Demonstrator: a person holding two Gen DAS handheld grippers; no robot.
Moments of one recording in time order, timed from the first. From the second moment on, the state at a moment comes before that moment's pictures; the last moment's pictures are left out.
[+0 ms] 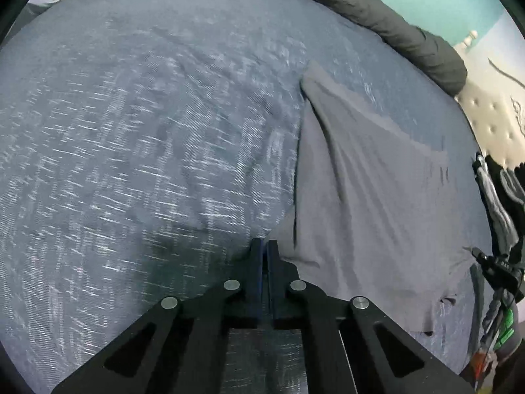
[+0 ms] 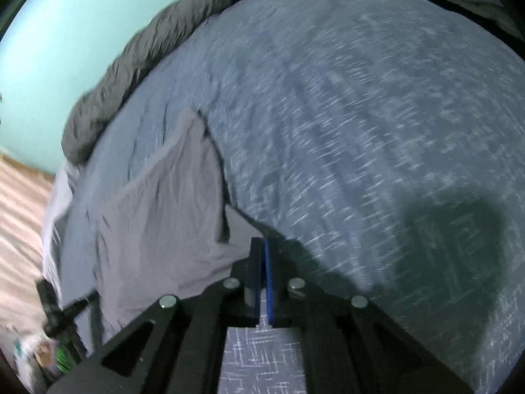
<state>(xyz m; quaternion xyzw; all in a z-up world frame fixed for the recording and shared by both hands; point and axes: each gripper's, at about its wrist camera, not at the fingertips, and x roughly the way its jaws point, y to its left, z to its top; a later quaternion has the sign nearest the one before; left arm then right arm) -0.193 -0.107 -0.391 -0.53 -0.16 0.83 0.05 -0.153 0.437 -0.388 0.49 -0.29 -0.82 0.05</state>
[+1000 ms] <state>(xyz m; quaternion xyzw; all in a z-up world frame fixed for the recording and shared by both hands) -0.148 -0.031 -0.354 -0.53 -0.11 0.83 0.11 -0.077 0.399 -0.350 0.51 -0.22 -0.83 0.09</state>
